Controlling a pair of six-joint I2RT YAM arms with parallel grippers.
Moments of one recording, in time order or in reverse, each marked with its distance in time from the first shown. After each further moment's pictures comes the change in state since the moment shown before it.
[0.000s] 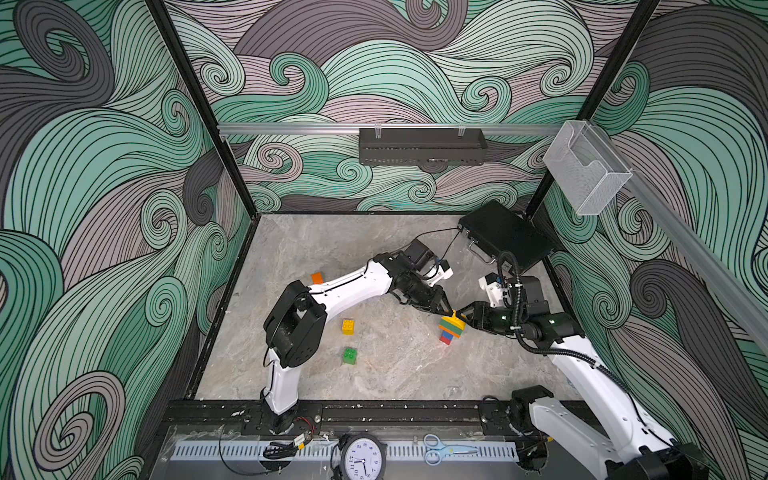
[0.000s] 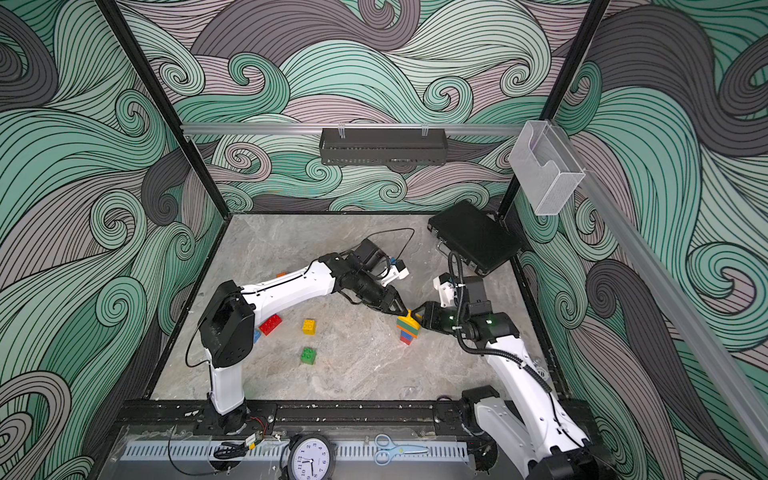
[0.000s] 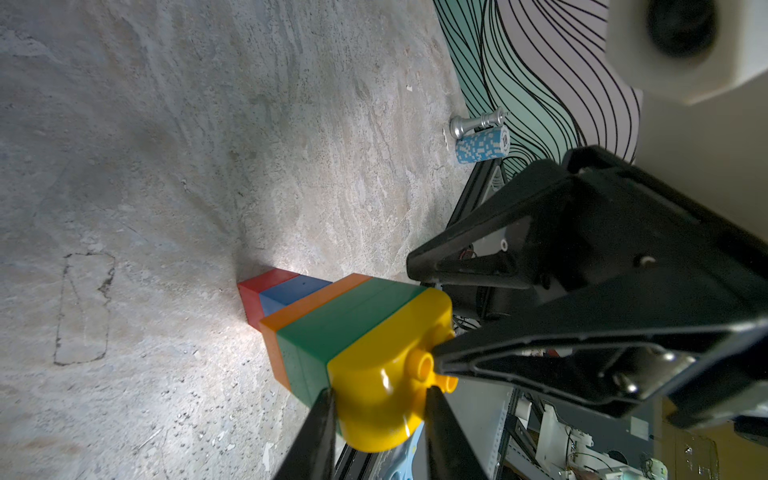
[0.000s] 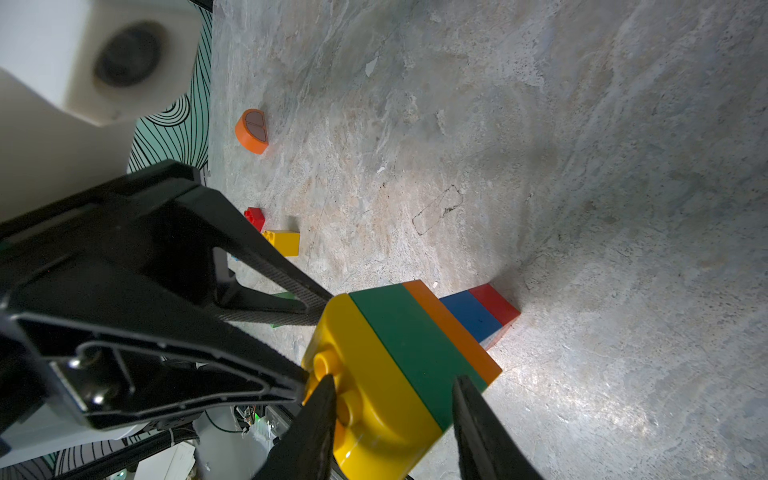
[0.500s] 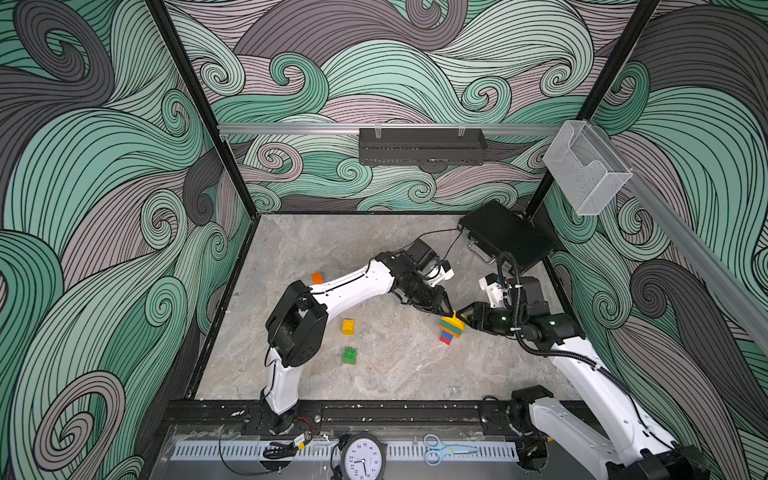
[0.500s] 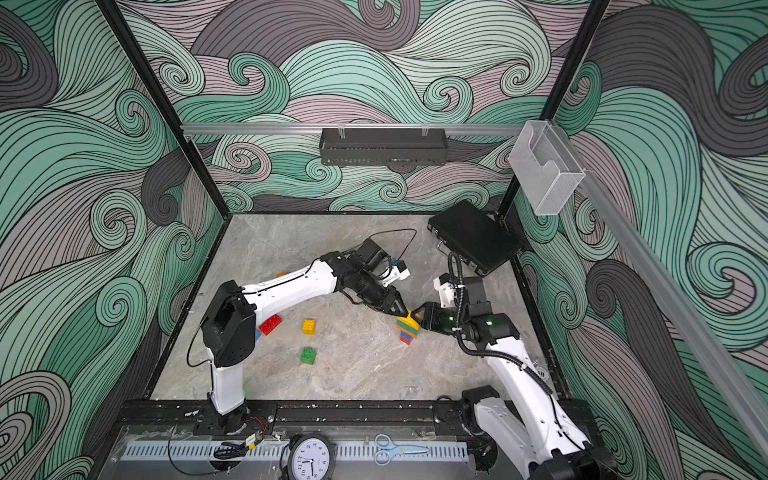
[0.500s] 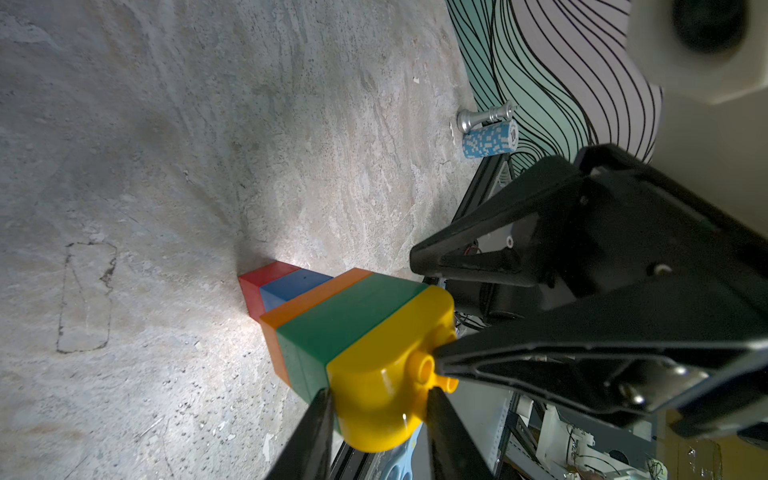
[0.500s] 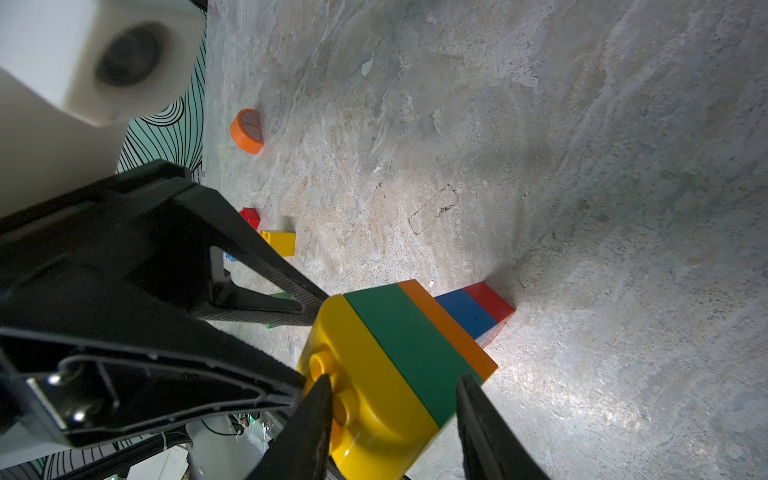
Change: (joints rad) left arm -0.006 0.012 0.040 -0.040 -0.019 0.002; right arm 0.006 -0.013 0.000 -0.005 0.018 0.002
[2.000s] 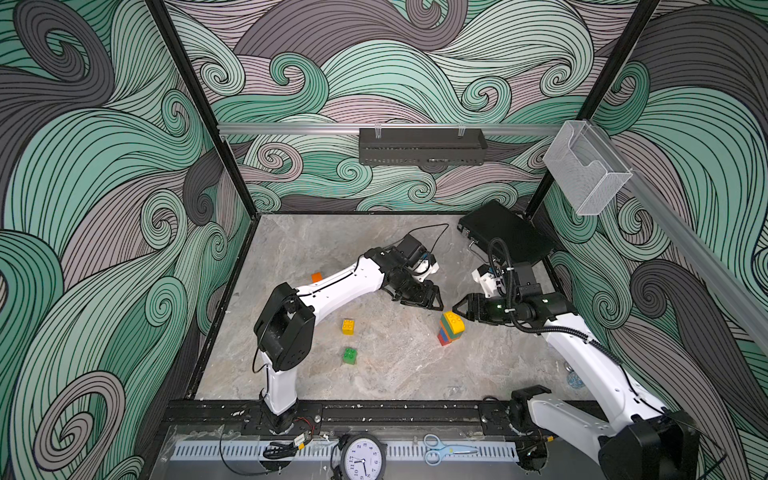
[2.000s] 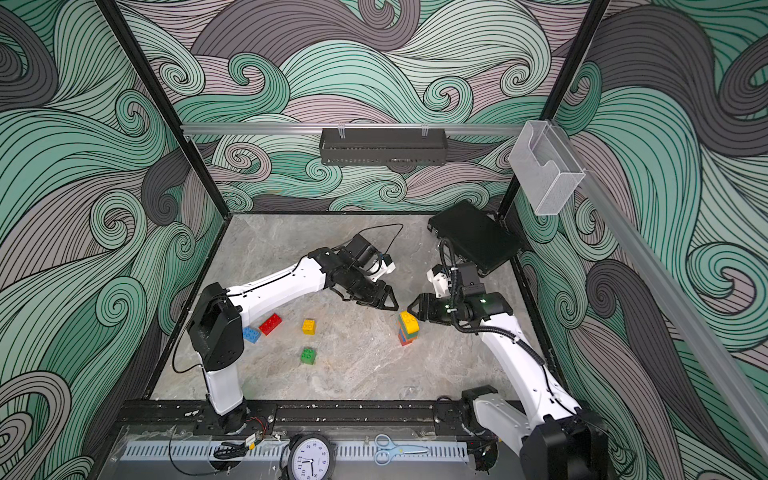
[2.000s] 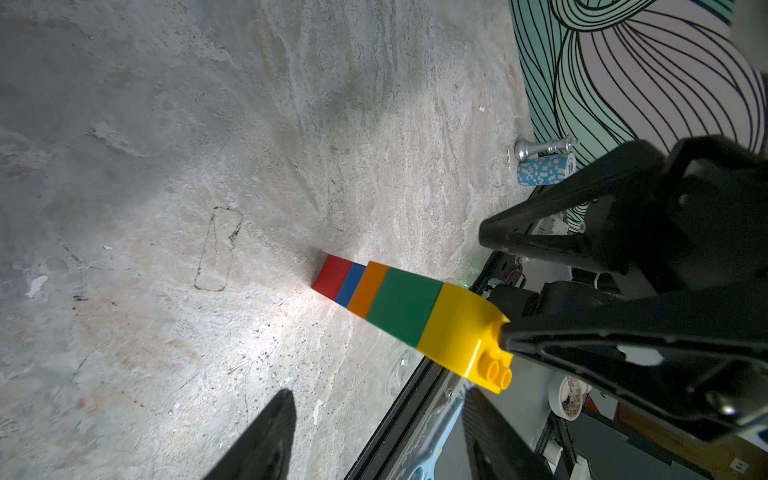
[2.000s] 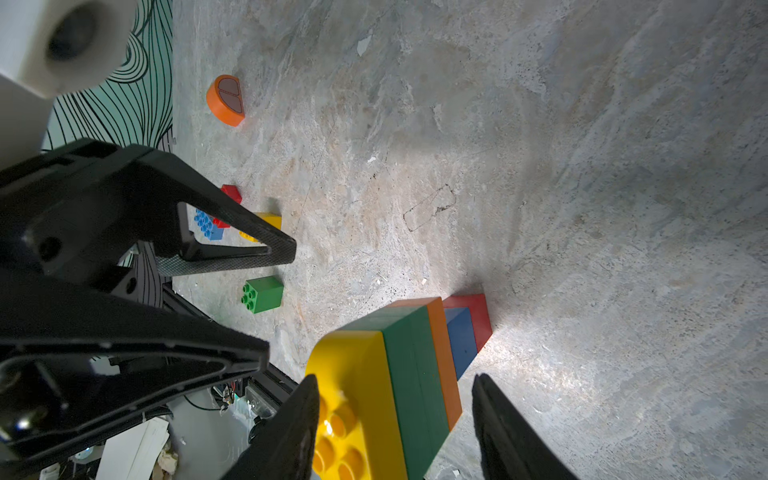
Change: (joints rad) left arm 0.043 -0.081 -0.039 -0.064 -0.139 -0.031; right arm 0.008 0.156 0.153 -0.103 0.001 -0.112
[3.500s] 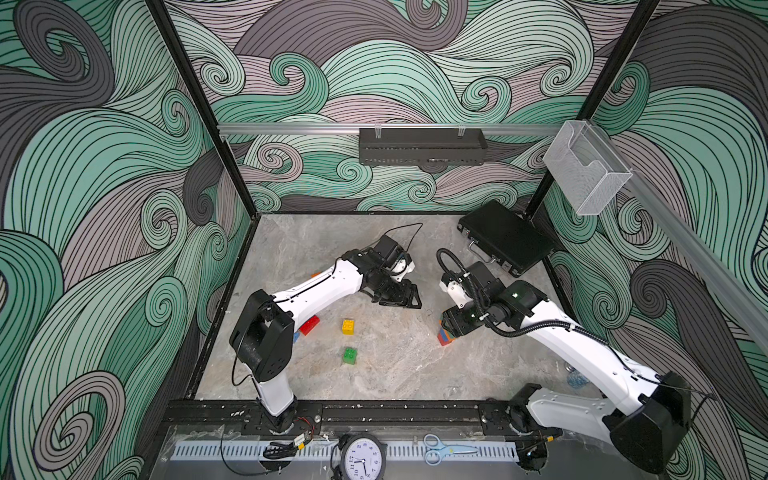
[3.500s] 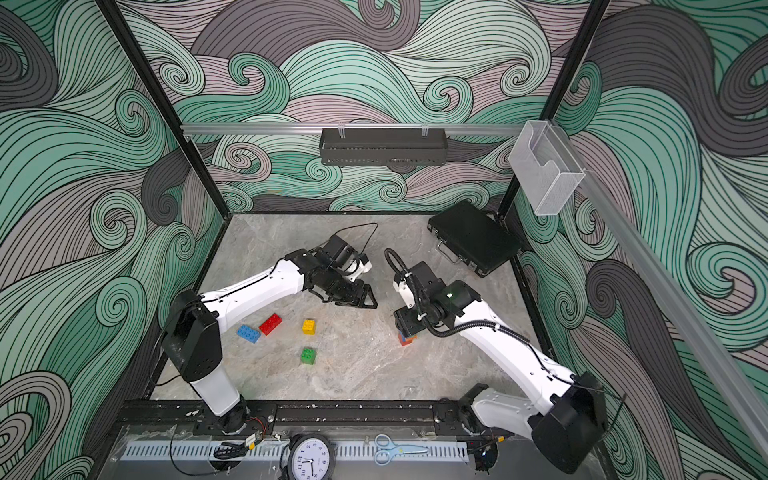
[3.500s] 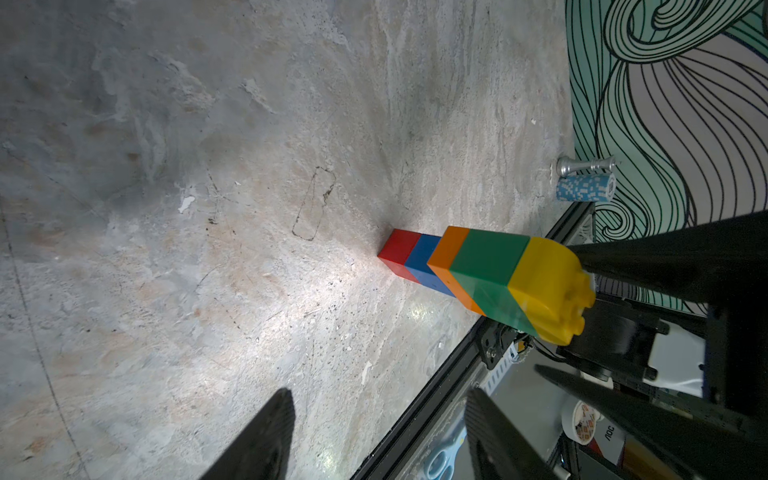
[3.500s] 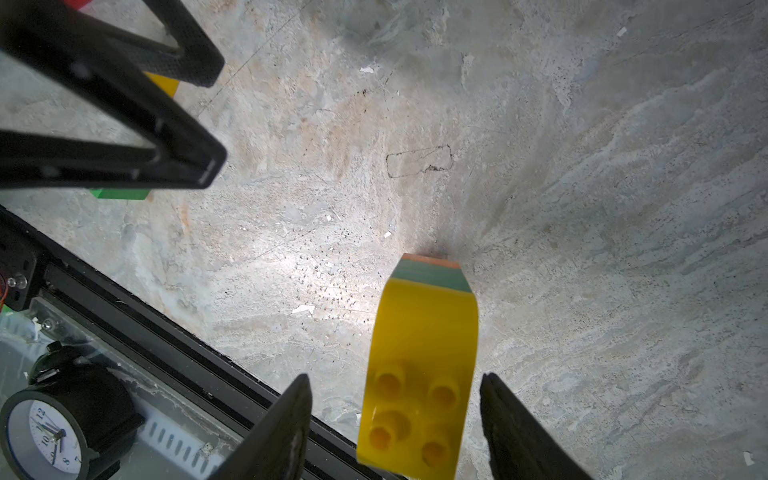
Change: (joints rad) left arm 0.098 -0.138 -0.173 -0.006 -0.046 0.000; right arm 0.405 0.142 0.200 -0.209 0.425 -0.208
